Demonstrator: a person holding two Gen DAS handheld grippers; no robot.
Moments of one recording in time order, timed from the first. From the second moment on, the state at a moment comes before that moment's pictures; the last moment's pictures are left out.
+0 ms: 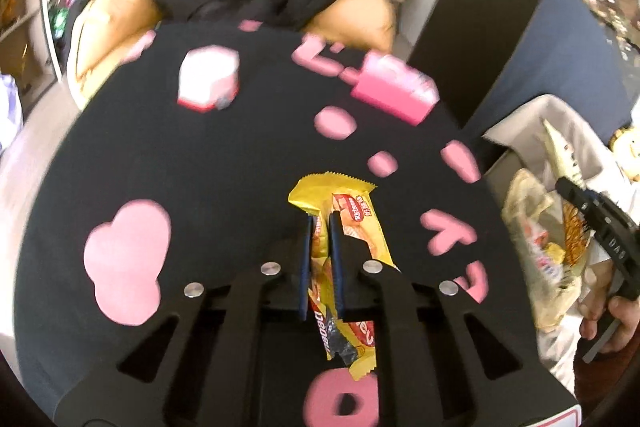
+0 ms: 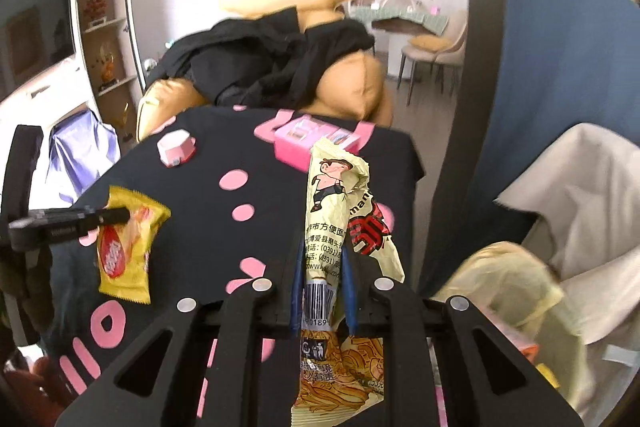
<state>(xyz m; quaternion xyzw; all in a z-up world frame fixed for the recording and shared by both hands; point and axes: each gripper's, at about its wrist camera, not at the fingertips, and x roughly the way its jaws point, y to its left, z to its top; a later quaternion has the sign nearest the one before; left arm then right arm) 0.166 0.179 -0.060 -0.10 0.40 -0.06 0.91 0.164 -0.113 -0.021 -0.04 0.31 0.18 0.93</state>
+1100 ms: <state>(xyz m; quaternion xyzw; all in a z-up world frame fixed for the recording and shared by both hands) 0.220 -0.135 -0.045 -0.05 0.40 -0.30 0.87 0.106 -0.327 0.003 -0.03 0.25 0.04 0.97</state>
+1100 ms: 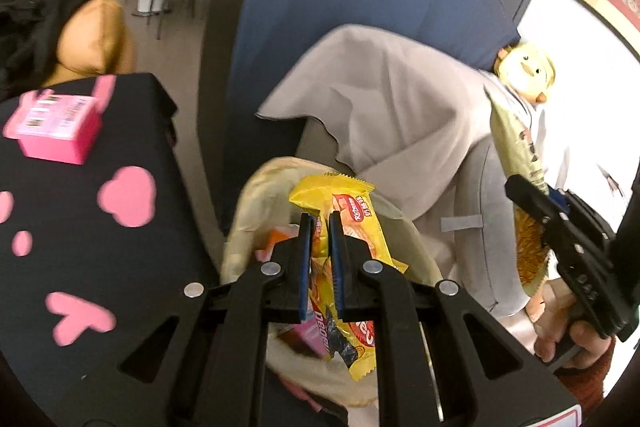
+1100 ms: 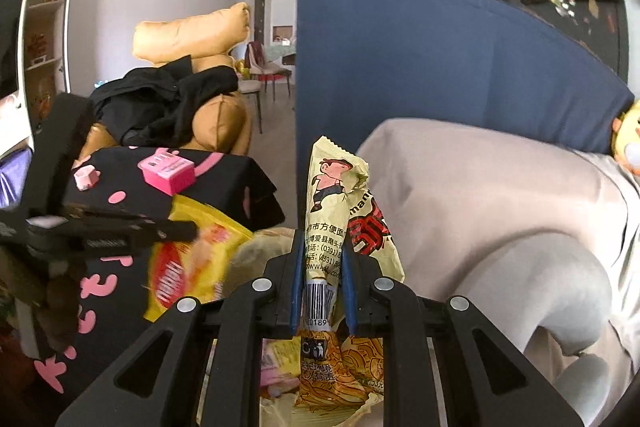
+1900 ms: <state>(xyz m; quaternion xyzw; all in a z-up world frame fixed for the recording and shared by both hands) 0.178 -0.045 -0.040 -0.02 0.38 -0.21 0.90 0.139 -0.272 -0.059 -0.03 0.33 0.10 0.94</state>
